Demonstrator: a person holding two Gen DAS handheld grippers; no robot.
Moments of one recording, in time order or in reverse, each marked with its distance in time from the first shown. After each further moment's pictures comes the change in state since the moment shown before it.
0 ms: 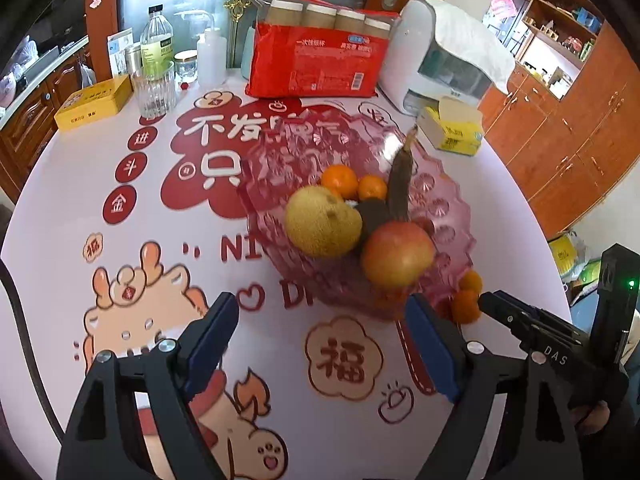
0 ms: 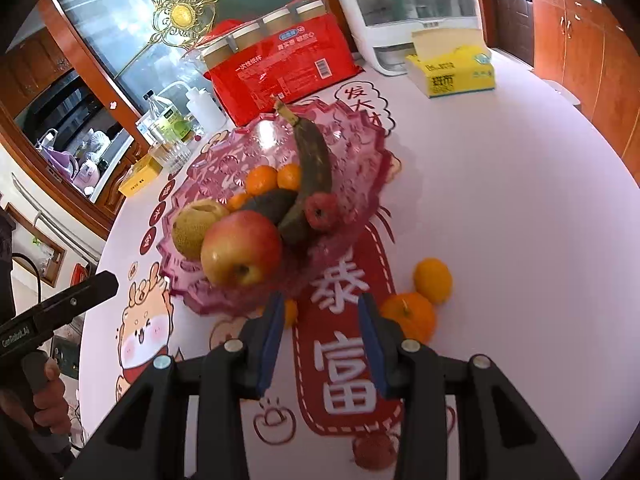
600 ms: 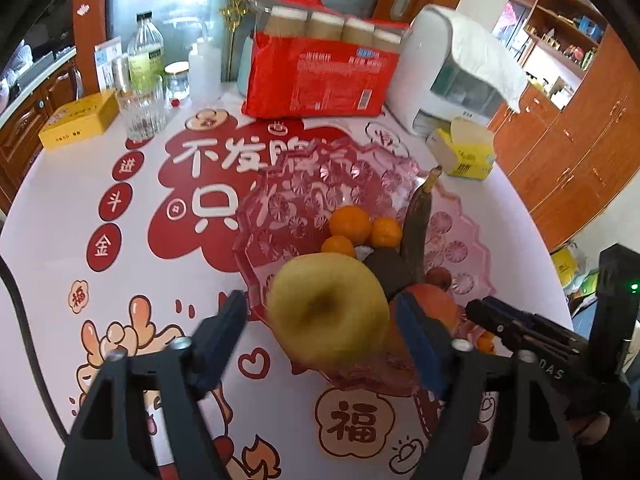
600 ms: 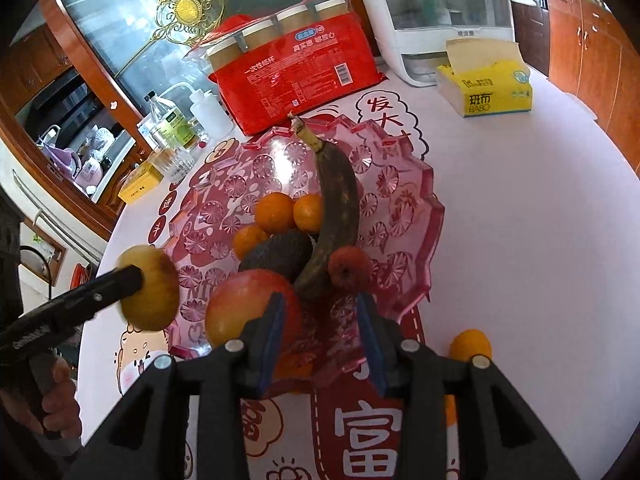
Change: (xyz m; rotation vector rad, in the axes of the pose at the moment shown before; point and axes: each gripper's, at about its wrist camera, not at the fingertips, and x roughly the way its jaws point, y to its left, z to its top) left arm 0.032 0.016 0.051 0.000 -0.053 -0.020; right arm 0.040 0.020 0.046 -0.030 -0.003 0.019
